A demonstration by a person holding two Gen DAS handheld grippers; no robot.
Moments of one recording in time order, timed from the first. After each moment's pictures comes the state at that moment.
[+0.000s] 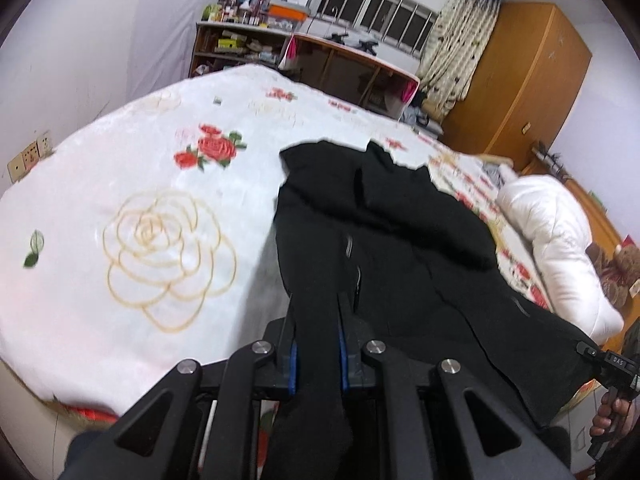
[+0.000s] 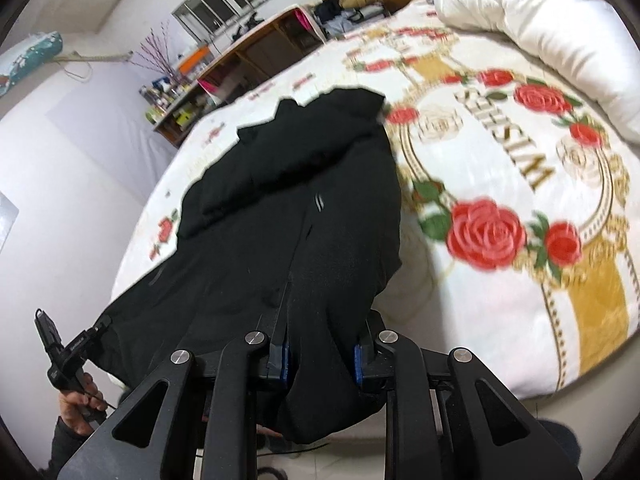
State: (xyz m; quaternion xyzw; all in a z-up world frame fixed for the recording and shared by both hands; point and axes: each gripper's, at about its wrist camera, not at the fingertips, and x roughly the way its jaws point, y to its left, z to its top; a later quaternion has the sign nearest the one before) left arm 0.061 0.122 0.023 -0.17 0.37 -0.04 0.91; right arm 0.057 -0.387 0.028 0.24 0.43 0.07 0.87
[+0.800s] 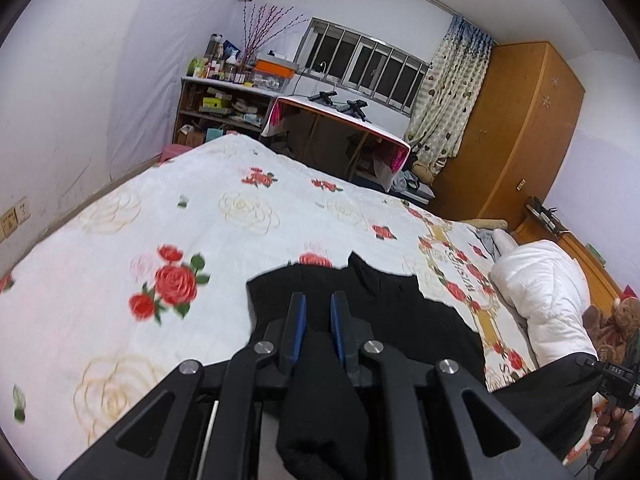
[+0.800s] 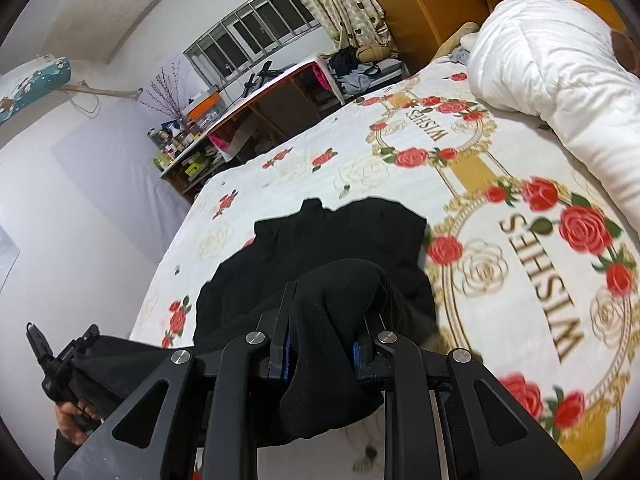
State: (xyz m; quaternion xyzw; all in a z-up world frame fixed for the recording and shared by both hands) left arm 0.227 0.118 0.119 -0.17 0.28 -0.04 0.94; right arm 0.215 -0.391 0.127 0.24 0.36 0.06 0.90
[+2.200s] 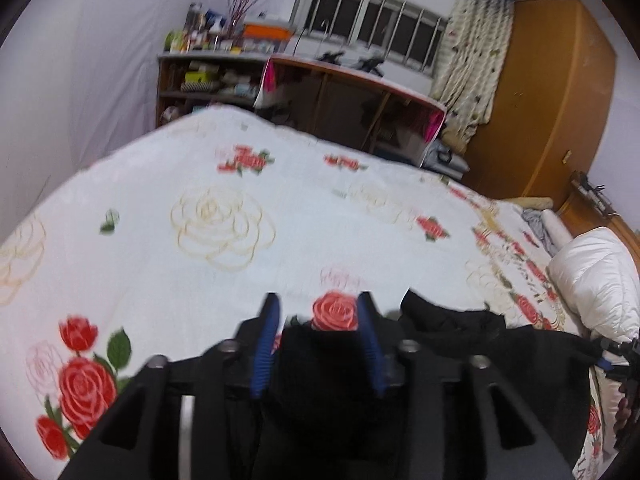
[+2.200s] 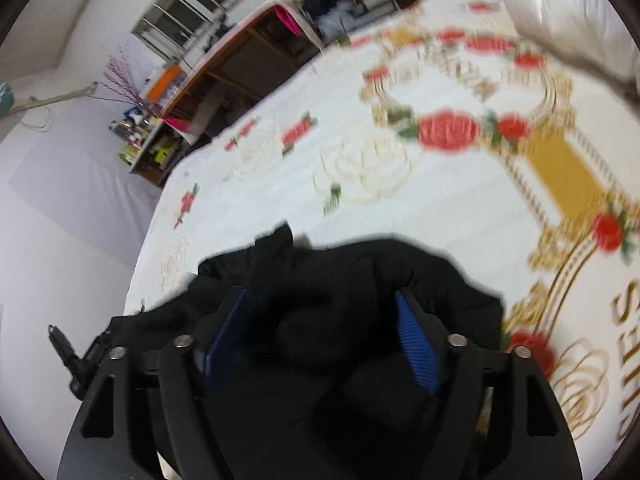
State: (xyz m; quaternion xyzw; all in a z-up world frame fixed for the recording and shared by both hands) left arm 0.493 0.100 0.024 -0.13 0.32 -0.03 0.94; right arm 0.482 -0.411 0.023 0.27 0.43 0.07 0.86
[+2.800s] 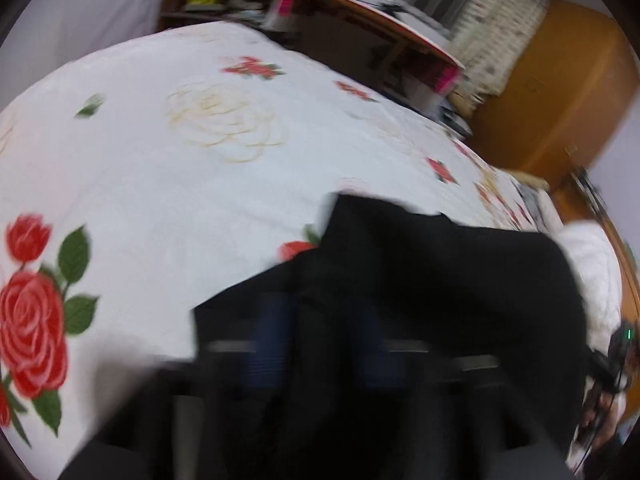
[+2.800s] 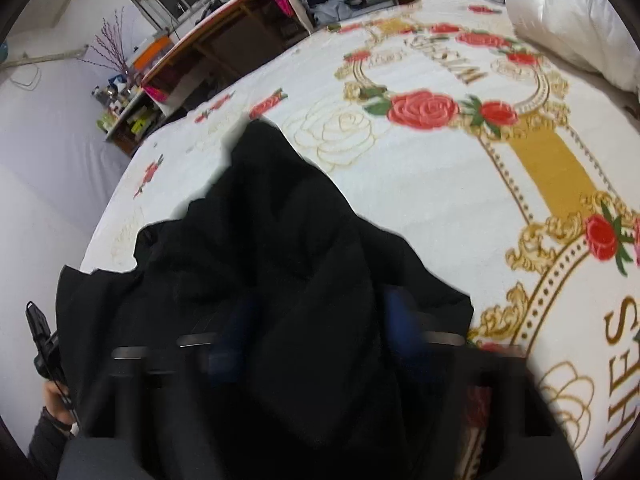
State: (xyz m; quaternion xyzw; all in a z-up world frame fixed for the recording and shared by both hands) left arm 0.506 0.116 -0.068 -0.18 0.43 -0.07 0.88; right arm 0.488 -0.416 -0.041 0.21 0.46 0.04 0.86
